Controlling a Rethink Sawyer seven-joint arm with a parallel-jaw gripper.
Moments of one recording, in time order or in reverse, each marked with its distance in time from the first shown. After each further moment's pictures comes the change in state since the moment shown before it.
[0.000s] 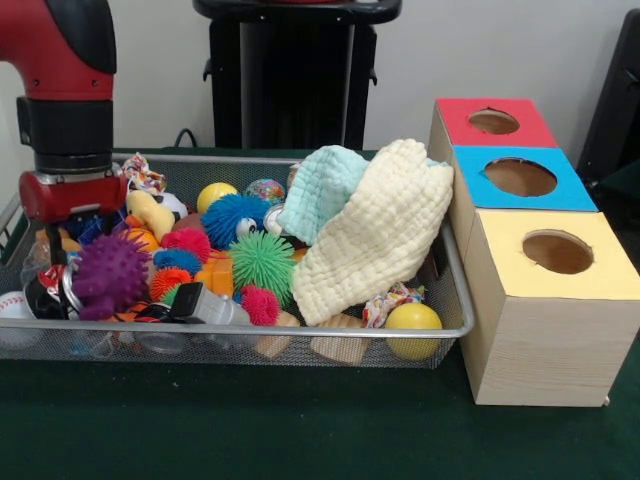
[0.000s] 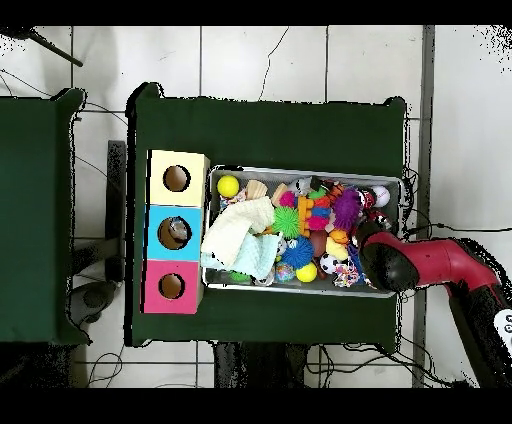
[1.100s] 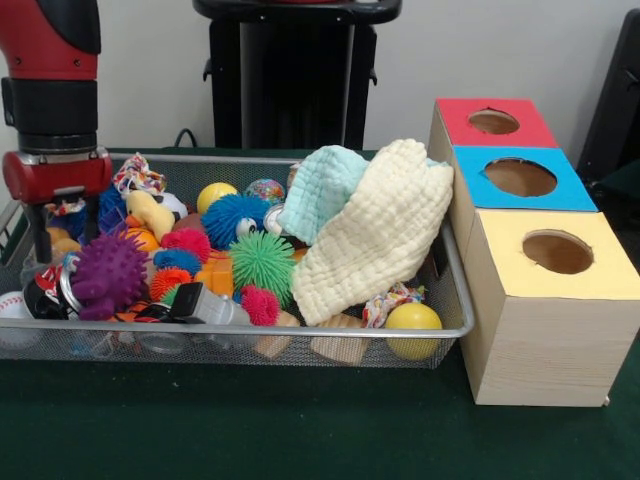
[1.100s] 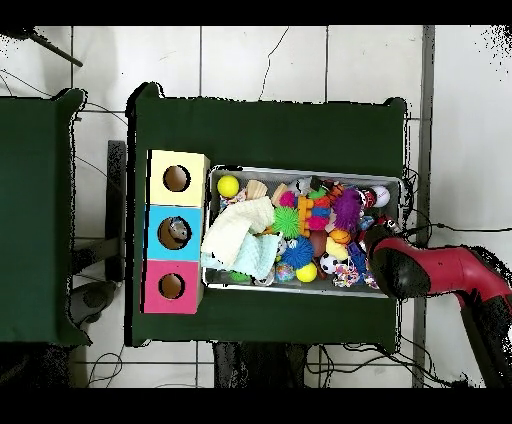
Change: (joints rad) arm -0.037 -0.037 0.008 0.031 0.031 0.000 -0.021
